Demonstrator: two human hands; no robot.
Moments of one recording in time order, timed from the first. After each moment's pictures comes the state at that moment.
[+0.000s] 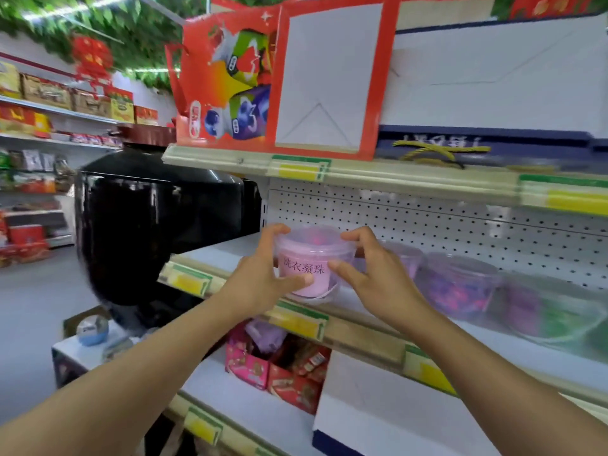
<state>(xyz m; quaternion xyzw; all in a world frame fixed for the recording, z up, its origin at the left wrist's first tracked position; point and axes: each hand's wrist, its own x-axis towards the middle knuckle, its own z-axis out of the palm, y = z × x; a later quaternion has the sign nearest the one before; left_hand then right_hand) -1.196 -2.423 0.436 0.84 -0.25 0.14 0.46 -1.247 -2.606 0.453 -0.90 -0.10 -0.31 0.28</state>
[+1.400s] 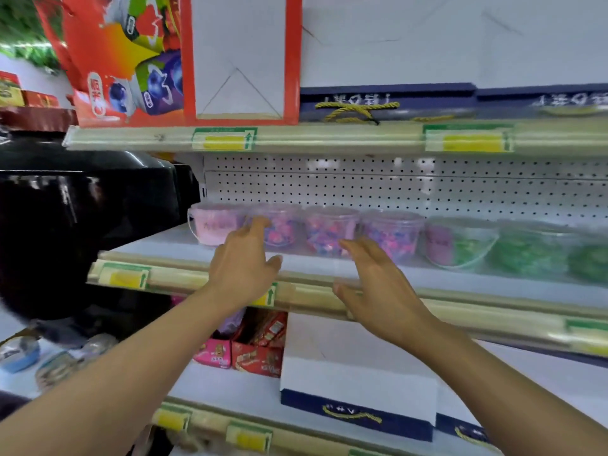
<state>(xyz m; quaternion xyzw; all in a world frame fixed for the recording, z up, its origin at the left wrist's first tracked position) -1.211 -2.475 0.426 0.89 -0.28 0.24 0.27 -1.327 -2.641 0.408 -0.94 0.01 -0.30 0.14</state>
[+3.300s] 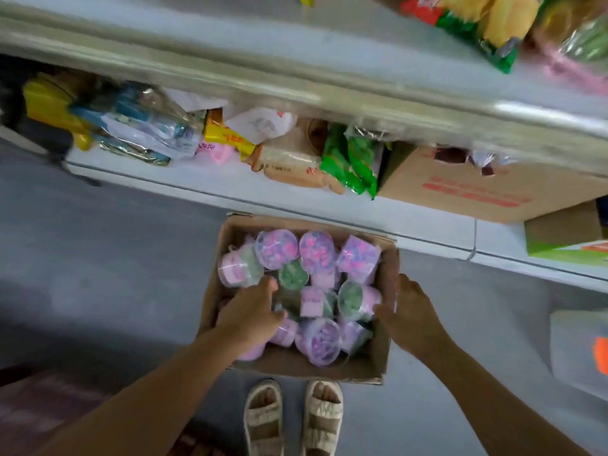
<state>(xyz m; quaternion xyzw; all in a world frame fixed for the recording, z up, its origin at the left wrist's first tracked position) -1.581 -2.615 -0.299 0.89 -0.15 -0.40 0.14 -1.694 -2.829 -0.301 -0.86 0.33 0.23 0.30</state>
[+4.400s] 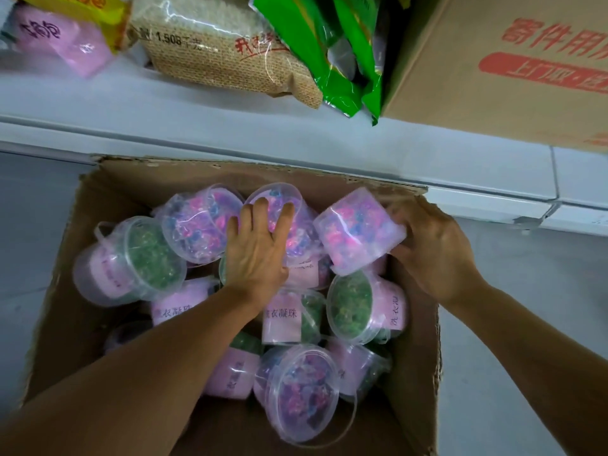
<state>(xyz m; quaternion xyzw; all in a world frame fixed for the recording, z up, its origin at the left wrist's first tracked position) -1.559 -2.717 -0.614 0.94 -0.35 -0.05 -0.02 -1.670 -2.928 -0.566 -0.96 0.18 -0.02 0.20</state>
